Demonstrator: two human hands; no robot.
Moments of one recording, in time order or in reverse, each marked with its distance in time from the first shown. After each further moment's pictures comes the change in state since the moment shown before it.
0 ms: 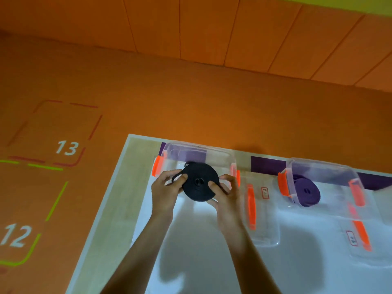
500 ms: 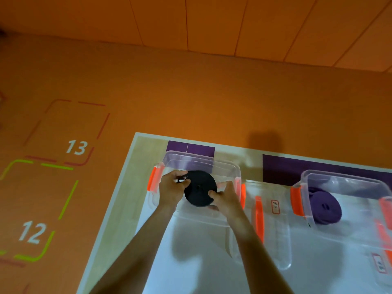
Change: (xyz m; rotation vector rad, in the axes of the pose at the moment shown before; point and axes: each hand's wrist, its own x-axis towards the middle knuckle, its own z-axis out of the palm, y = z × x) left_hand 0.102 -0.029 0.042 0.515 0.013 -0.029; right_hand 0.120 0.014 -0.008 -0.579 -0.092 0.281
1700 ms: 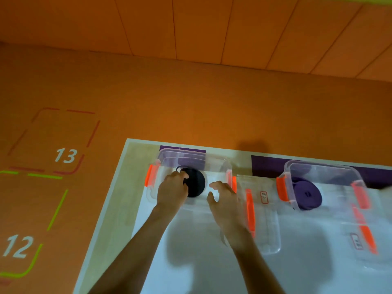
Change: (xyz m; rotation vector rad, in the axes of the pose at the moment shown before) left_hand -0.036 0.011 -0.008 0.870 -0.090 0.429; right_hand -0.083 0.006 -0.009 -0.604 0.252 -0.417
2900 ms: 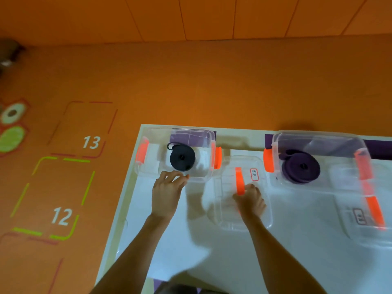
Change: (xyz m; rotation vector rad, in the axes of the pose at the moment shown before) left_hand -0.105 0.034 0.051 0.170 0.326 0.280; right_hand -0.001 0.195 0.000 -0.094 0.025 0.451
